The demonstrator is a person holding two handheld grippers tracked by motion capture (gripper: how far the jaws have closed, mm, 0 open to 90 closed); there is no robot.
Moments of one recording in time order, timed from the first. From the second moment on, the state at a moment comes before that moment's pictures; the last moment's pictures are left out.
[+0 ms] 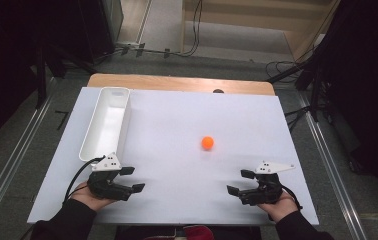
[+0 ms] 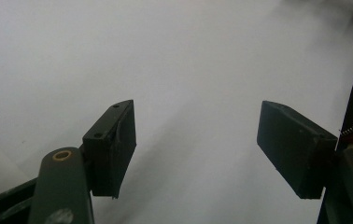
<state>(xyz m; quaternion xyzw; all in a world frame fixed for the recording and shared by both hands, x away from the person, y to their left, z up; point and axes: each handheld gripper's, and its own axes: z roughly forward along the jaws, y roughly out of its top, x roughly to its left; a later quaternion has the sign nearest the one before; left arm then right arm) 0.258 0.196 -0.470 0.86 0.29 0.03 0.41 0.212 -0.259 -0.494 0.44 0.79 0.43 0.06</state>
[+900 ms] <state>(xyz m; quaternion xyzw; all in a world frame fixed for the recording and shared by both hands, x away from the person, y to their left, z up) 0.261 0.181 -0.457 0.85 0.29 0.02 0.44 0.214 -0.260 -0.497 0.44 0.79 0.42 0.06</state>
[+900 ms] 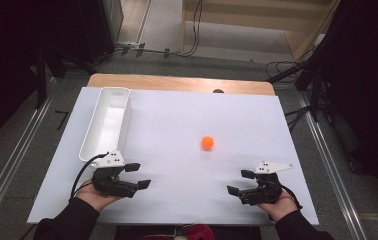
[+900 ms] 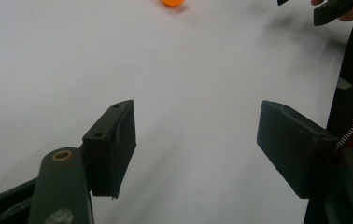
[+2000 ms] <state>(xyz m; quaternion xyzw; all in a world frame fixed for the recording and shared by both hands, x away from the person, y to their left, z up) 0.273 0.147 -0.454 0.85 0.29 0.01 0.44 0.214 -0.259 -0.497 0.44 0.80 0.41 0.06</state>
